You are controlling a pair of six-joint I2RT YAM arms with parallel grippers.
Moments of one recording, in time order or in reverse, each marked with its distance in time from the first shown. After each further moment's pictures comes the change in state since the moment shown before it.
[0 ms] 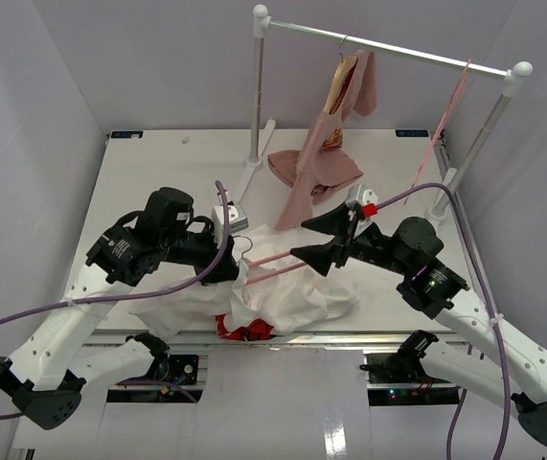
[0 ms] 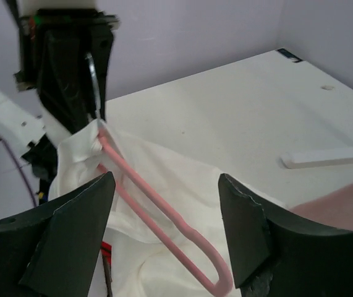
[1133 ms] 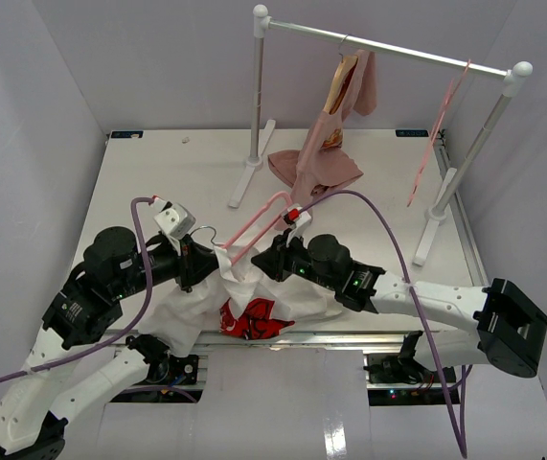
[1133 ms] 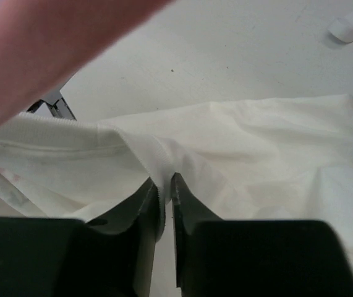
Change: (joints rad) left arm 0.000 -0.353 -0.190 0.303 -0.229 -0.308; right arm 0.305 0.473 -0.060 0.229 0.446 0.321
